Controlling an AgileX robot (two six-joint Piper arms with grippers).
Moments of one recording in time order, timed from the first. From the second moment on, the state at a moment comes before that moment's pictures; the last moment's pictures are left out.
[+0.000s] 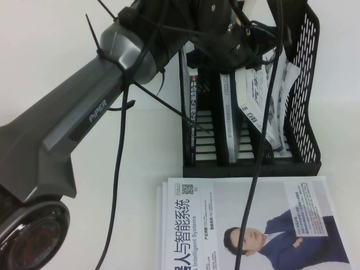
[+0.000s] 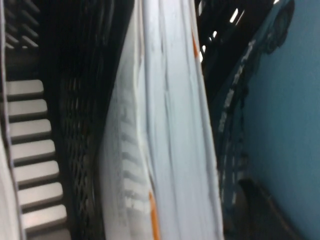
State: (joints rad) right arm -0.30 0.88 -0.61 0.55 0.56 -0.17; left arm -0.66 2.09 -2.26 -0.06 0.94 -0.61
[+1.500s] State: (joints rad) right arm 0.27 1.02 -0.82 1.07 0.73 -1.24; left arm -0.66 1.76 -2.70 0.32 1.21 -0.39
